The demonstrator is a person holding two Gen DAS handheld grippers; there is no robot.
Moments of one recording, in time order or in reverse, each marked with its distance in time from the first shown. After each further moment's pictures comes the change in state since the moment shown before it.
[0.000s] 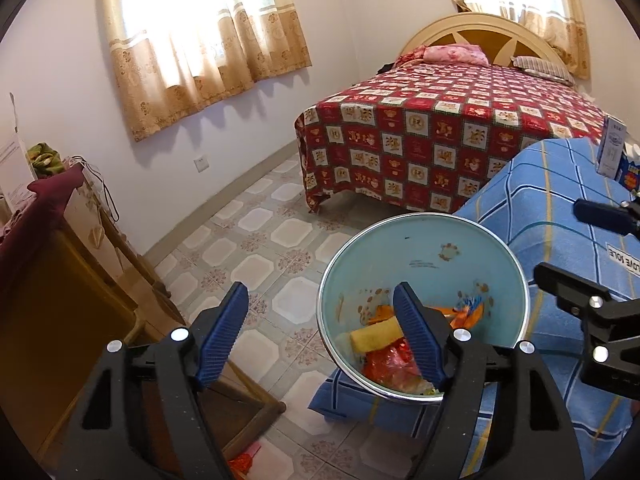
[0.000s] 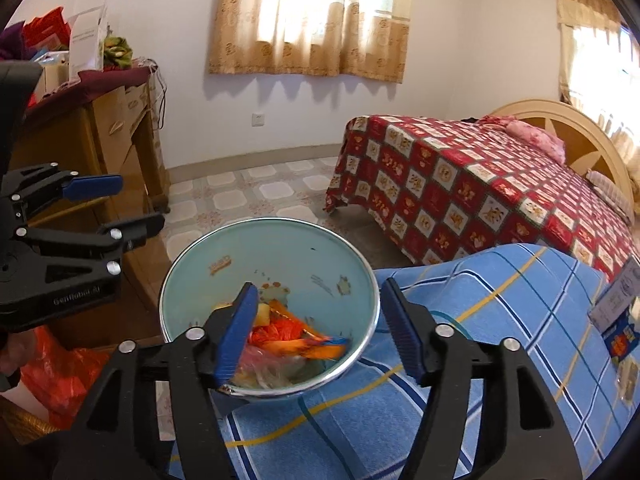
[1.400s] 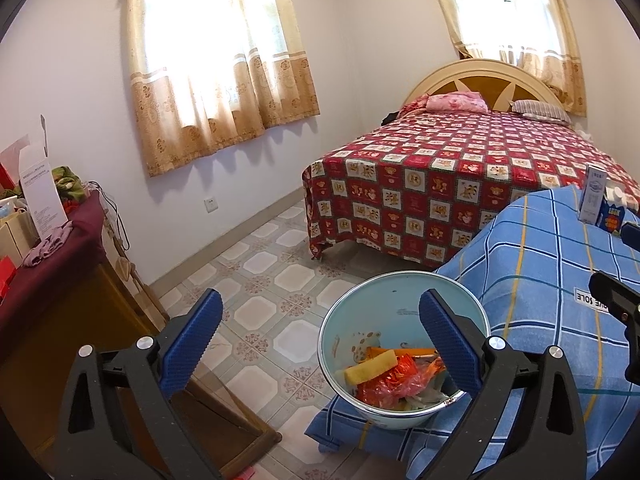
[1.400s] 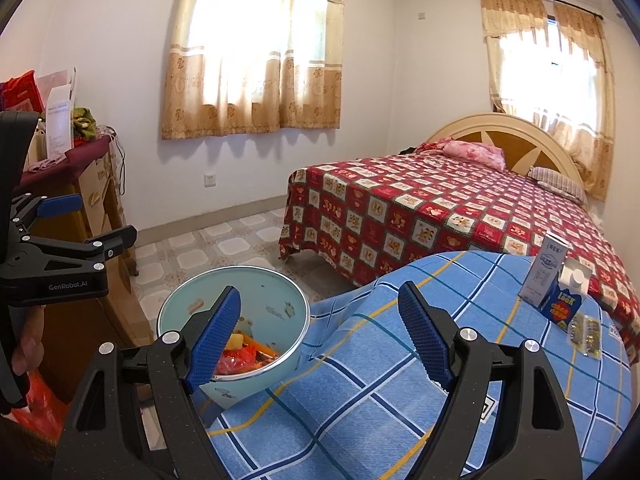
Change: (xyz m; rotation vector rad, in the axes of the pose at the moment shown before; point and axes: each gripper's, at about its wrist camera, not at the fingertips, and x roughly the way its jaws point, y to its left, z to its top) left arm -0.068 0.000 0.020 -0.041 -0.174 0.016; right arm -0.101 -0.040 -0.019 0.142 -0.180 -0.140
